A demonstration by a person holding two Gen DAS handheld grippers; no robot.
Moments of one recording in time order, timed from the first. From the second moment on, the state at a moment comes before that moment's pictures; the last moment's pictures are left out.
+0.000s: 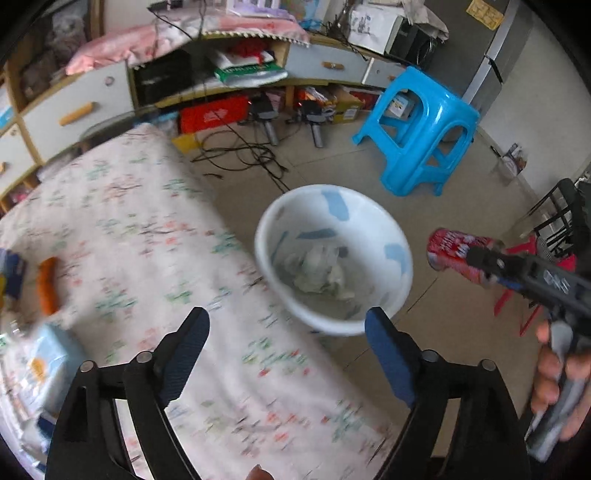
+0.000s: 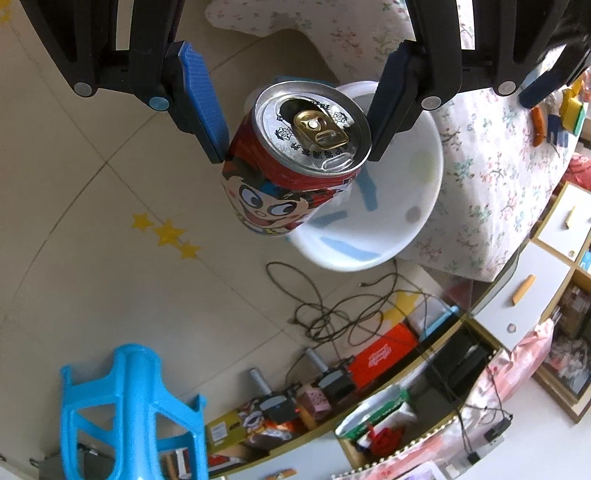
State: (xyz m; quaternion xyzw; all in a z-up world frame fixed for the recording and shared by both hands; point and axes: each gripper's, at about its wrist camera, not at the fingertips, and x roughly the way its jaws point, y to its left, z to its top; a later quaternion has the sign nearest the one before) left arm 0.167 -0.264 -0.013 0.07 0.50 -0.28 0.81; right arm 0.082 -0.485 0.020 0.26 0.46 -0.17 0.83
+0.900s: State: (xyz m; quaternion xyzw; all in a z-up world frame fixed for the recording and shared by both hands) left arm 0.142 0.004 -0.002 -0.04 0.51 -0.14 0.85; right arm 0.128 -0.403 0.004 0.23 0.51 -0.15 0.82
